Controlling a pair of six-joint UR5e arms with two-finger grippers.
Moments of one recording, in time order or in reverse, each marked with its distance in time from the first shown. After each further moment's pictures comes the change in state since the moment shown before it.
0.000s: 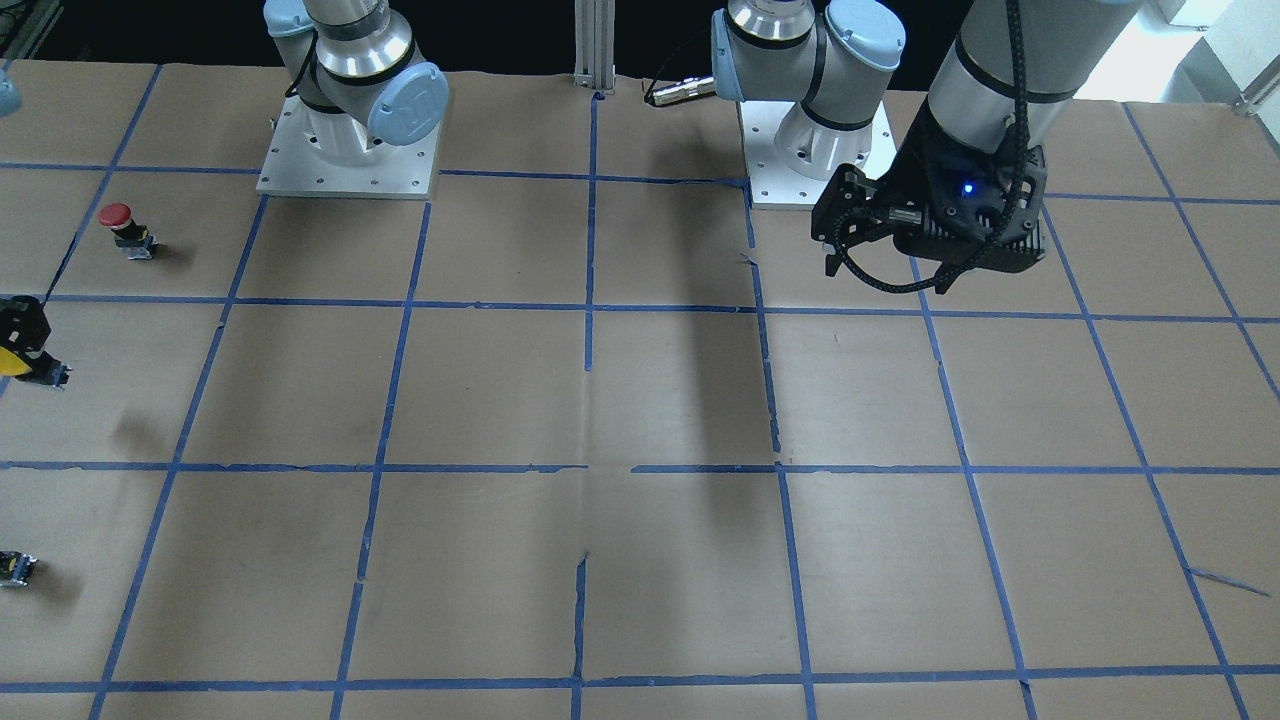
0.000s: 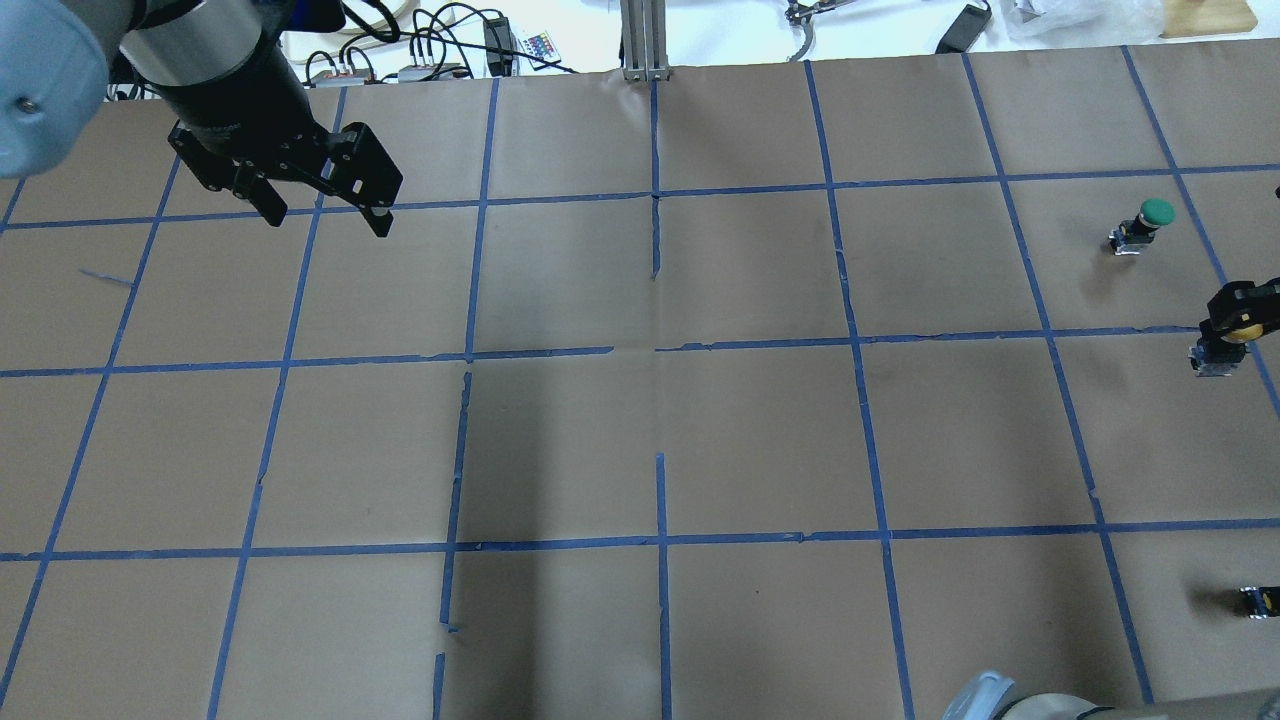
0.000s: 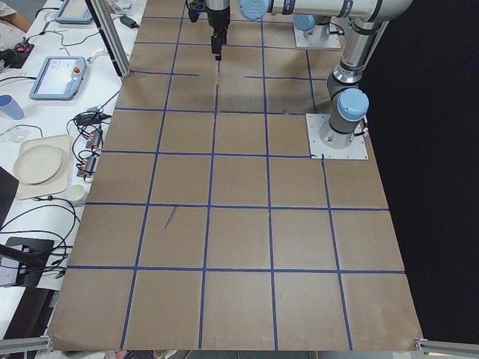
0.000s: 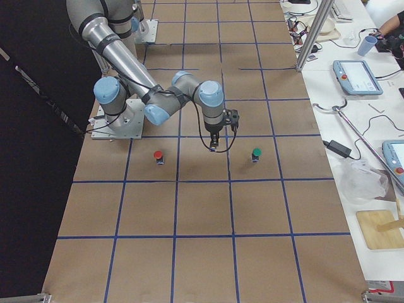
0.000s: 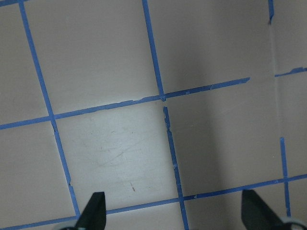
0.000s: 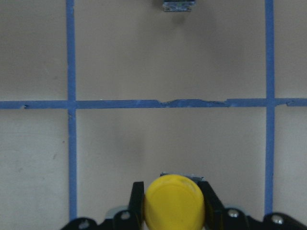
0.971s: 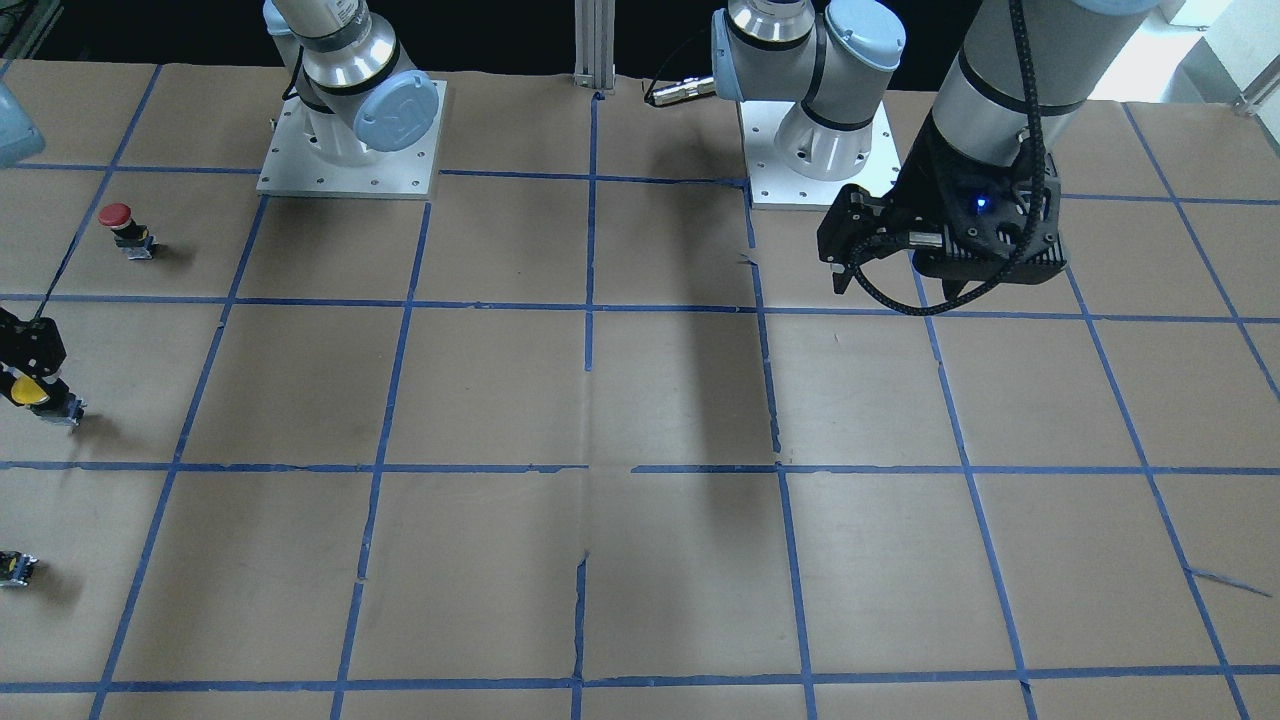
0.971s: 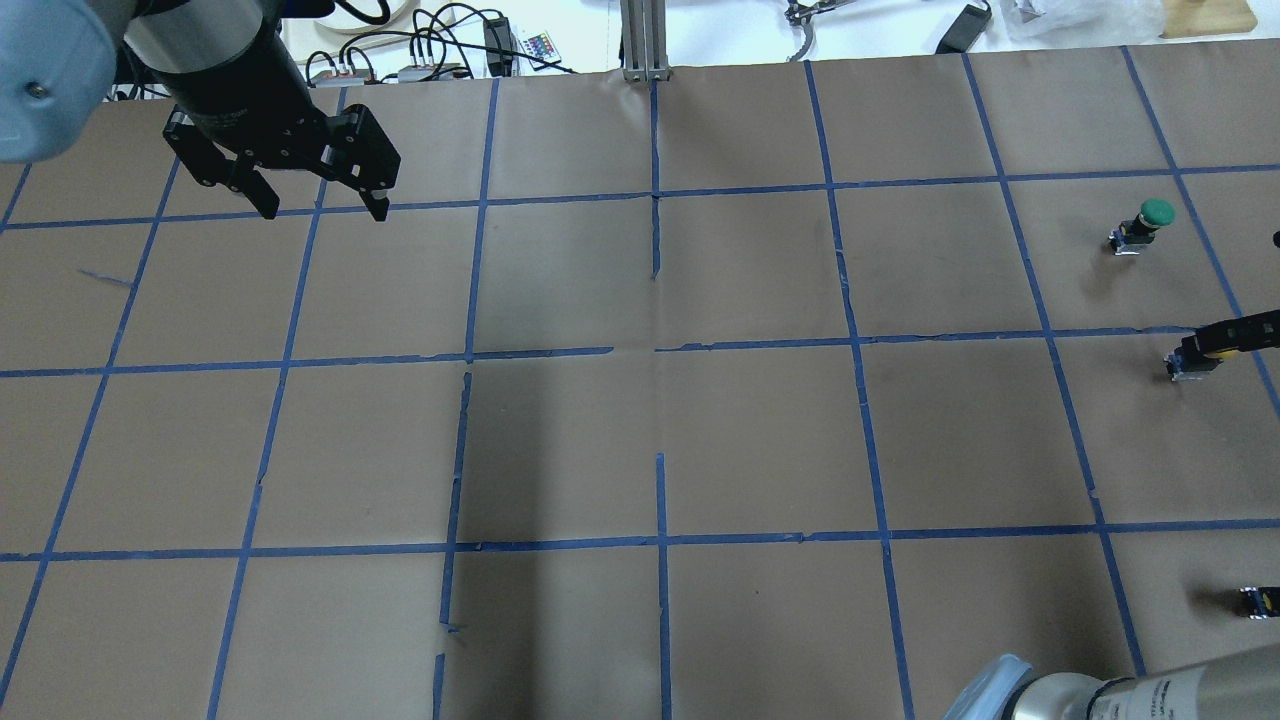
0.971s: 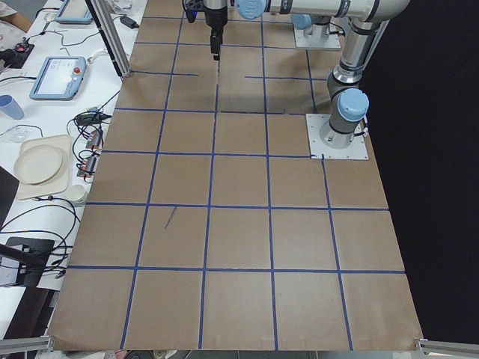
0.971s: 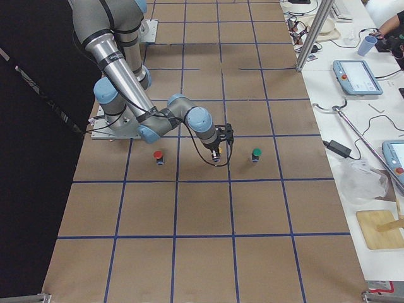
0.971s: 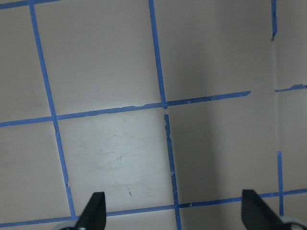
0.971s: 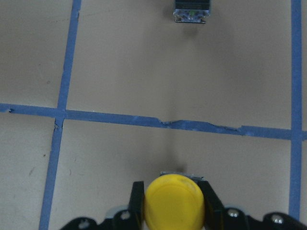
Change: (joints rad) left arm -0.002 -0.030 0.018 0.005 0.037 -0.128; right arm -0.087 0.060 0.112 -0.203 0.181 -0.170
